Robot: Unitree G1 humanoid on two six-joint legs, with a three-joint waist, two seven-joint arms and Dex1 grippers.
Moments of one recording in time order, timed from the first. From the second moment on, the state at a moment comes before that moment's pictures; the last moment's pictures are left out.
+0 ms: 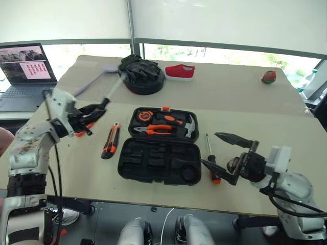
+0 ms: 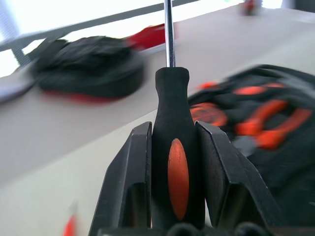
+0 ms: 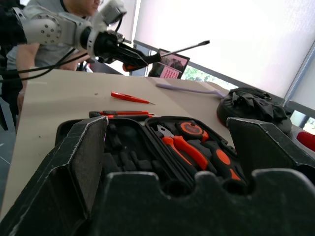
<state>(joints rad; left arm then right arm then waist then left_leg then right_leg) -0.50 0.77 0.08 0.17 -0.39 0.17 -1.12 0.08 -0.61 -0.18 -0.44 0.58 -0.05 0.92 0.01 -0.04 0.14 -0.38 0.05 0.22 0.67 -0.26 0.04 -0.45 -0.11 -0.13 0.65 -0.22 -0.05</state>
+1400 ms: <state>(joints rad) -0.65 0.52 -0.17 0.36 -0.13 -0.01 -1.19 0.15 -0.69 -0.20 -0.53 0.65 0.23 0.95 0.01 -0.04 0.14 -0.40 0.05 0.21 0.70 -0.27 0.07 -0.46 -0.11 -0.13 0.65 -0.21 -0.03</state>
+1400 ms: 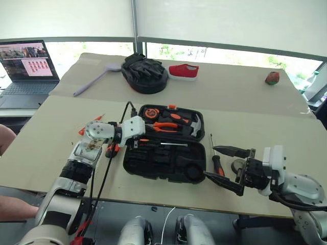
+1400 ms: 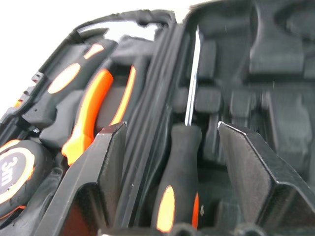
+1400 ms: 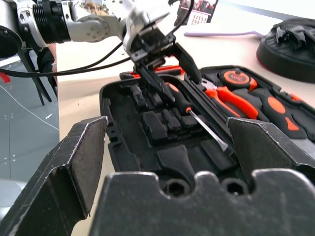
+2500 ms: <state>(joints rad) -0.50 0.54 -0.01 0.18 -0.44 0.06 -1.36 0.64 -0.58 -0.48 -0.62 0.57 0.26 0.75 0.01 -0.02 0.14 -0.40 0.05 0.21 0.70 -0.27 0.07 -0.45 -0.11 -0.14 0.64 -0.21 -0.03</state>
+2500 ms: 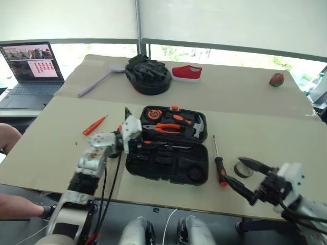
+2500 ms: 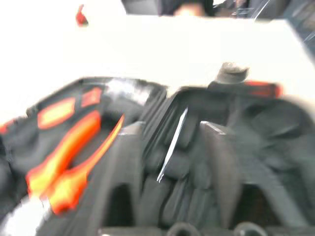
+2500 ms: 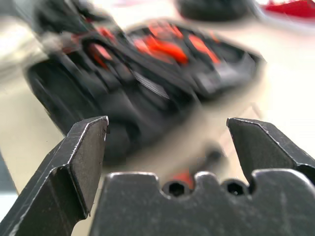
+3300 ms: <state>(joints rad) -0.30 0.58 0.04 0.01 -0.53 0.02 -1.48 0.15 -0.77 -0.31 -0.75 0.86 1.15 0.24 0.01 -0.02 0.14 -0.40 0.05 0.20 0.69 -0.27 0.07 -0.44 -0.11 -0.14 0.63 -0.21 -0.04</state>
